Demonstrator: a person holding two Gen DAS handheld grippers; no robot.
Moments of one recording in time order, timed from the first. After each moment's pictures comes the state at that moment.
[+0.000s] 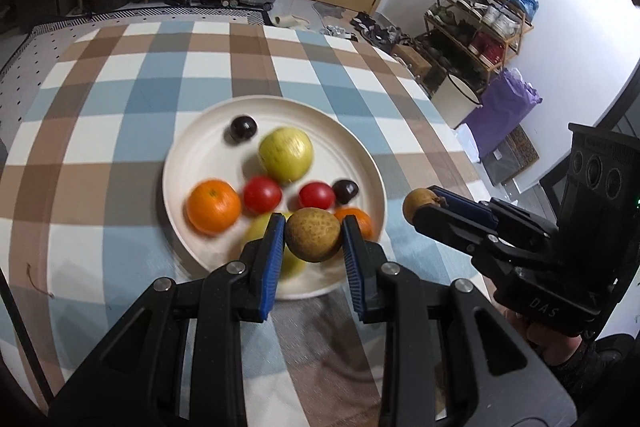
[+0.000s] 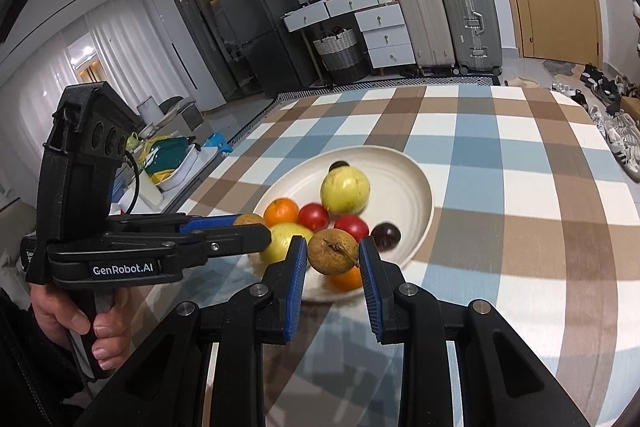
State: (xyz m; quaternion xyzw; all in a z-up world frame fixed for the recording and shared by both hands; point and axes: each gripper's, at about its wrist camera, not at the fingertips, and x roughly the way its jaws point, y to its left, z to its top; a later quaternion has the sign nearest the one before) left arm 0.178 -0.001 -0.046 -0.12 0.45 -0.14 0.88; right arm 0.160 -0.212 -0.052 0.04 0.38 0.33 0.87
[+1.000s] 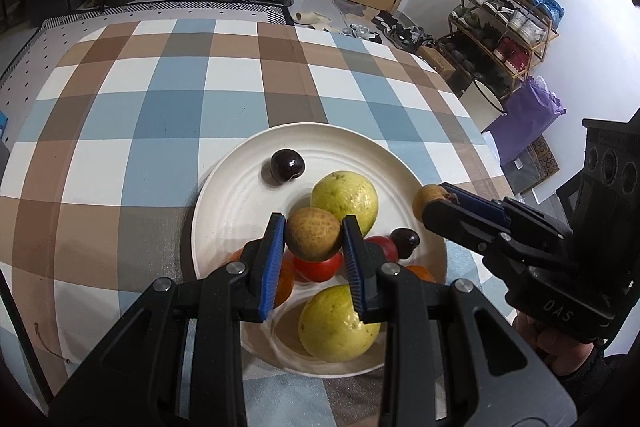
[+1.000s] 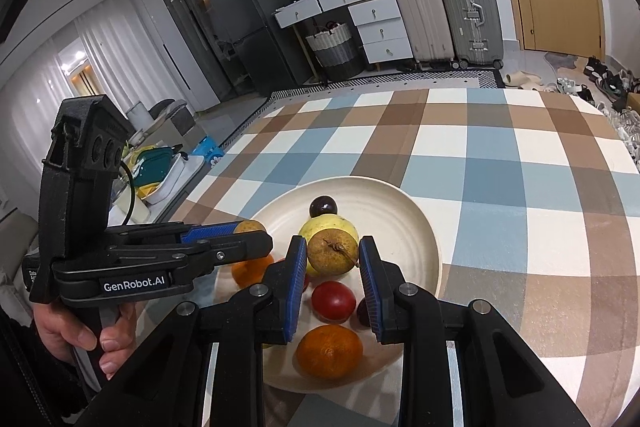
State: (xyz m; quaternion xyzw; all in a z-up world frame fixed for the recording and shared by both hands) left arm 0.249 0.018 -0.076 -0.12 0.46 -0.11 0.87; right arm 0.225 -0.184 -0.064 0.05 0.39 0.32 0.86
